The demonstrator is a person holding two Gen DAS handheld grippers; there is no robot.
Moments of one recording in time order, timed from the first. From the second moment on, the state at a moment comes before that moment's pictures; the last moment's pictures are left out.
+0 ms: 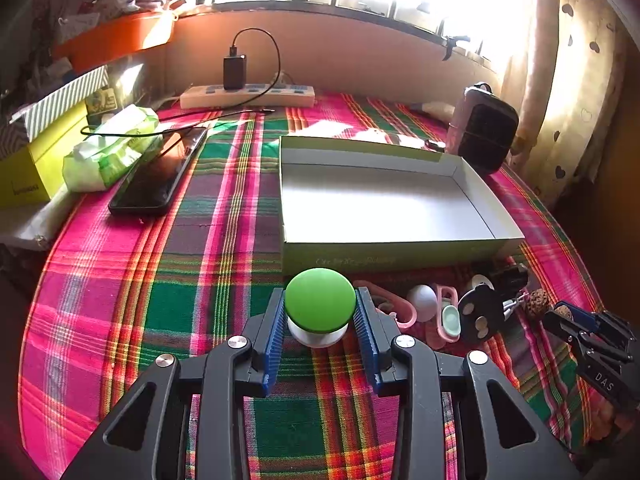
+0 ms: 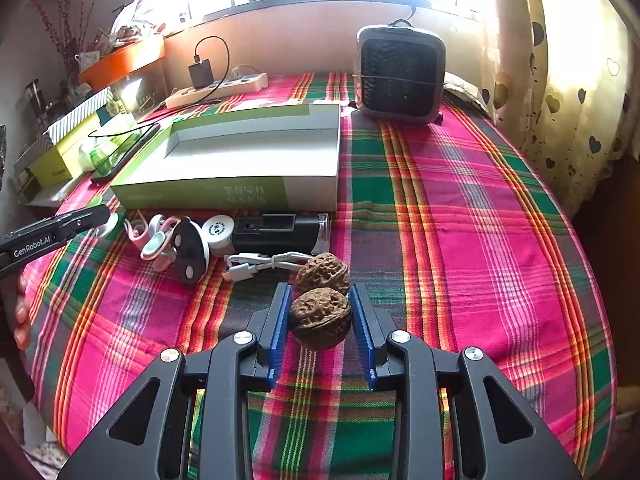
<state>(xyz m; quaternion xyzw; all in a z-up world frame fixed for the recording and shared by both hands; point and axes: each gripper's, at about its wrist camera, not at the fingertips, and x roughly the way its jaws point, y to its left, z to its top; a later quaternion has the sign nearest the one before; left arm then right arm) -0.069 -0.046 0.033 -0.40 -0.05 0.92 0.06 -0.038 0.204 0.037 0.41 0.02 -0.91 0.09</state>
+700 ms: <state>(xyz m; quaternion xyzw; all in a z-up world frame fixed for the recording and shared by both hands) -0.112 -0.033 0.058 -0.39 -0.04 0.92 0.09 -0.105 0.154 0.070 0.39 0.05 -0.91 0.17</state>
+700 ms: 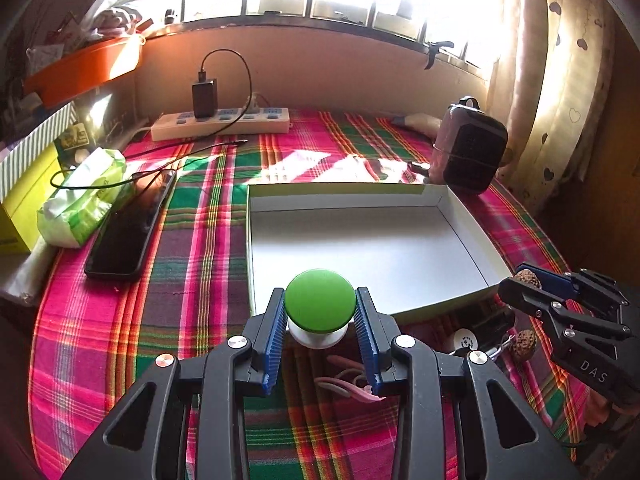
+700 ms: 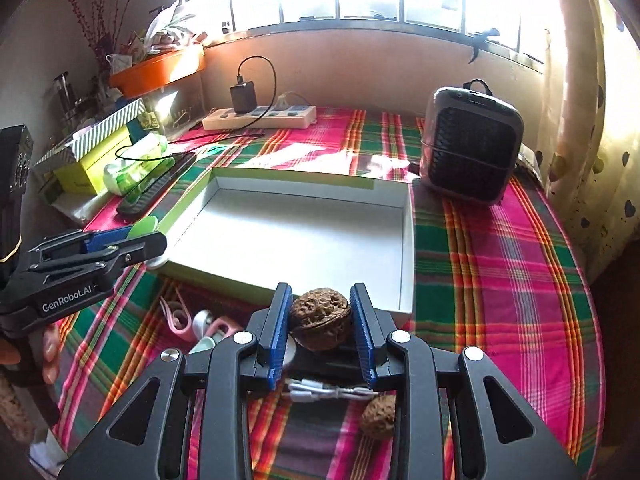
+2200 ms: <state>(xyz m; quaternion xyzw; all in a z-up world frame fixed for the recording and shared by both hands) -0.241 -0.016 0.022 -0.44 -0.02 0.89 0.10 -0.257 0.127 0.025 0.47 0.05 -0.87 0.13</state>
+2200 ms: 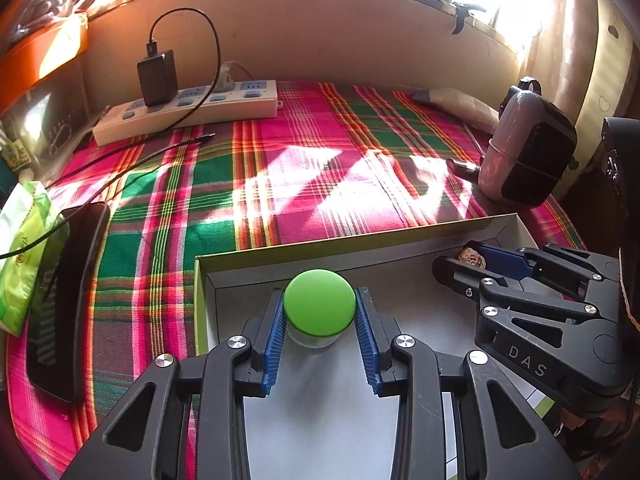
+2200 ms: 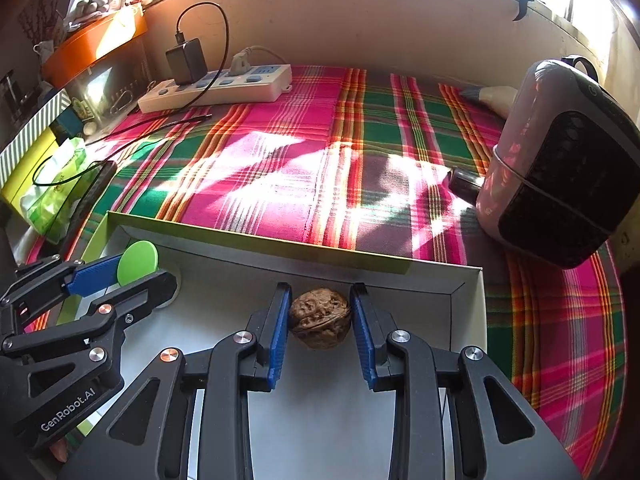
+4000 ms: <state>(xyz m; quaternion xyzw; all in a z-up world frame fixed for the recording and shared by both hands) -0.118 -0.046 0.053 -0.40 -0.06 0.91 0.09 -0.134 0.157 0.064 0.41 0.00 -0.91 0.12</state>
